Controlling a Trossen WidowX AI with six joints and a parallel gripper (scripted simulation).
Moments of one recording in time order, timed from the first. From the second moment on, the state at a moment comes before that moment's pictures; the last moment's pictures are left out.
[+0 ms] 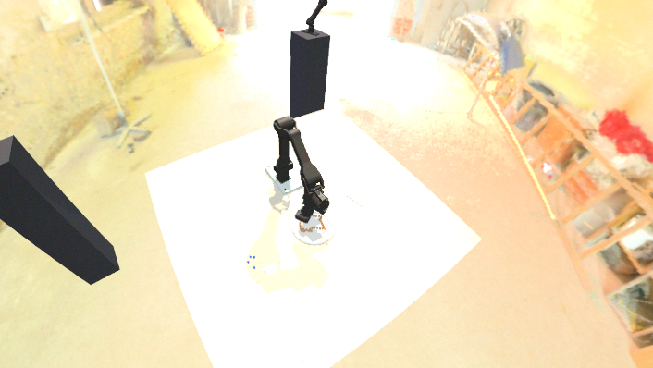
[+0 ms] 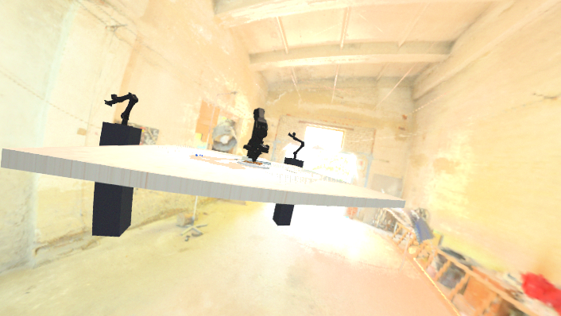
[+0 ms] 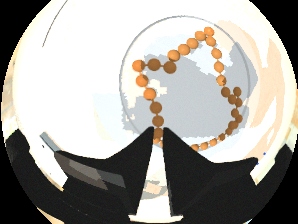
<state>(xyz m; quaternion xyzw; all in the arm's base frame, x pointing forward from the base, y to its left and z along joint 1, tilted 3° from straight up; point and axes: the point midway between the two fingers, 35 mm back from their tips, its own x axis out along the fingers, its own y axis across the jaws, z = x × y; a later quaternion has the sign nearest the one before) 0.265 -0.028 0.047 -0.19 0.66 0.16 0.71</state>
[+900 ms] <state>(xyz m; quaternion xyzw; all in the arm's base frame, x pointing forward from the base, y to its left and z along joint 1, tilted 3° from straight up) 0.262 -0.028 0.050 -0.19 0.66 0.16 0.70</state>
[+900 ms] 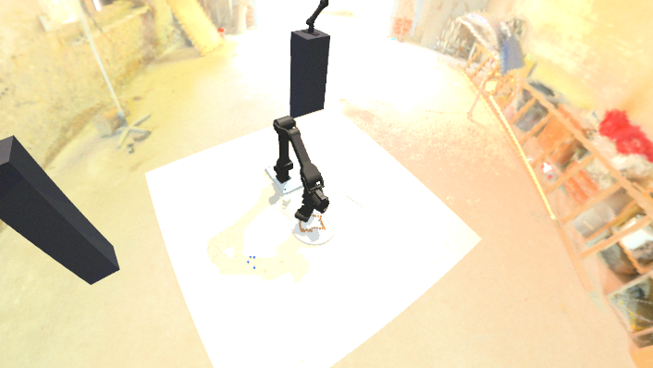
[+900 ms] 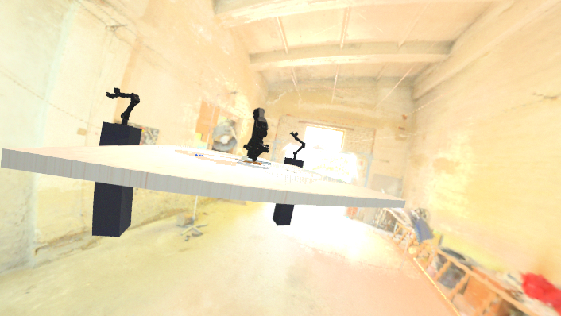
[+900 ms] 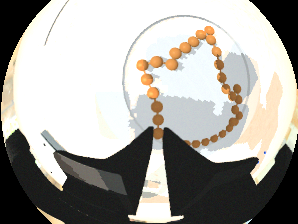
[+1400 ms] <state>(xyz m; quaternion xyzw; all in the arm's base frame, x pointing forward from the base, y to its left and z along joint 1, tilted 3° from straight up) 0.257 -0.020 0.052 -0.19 0.66 0.16 0.71</state>
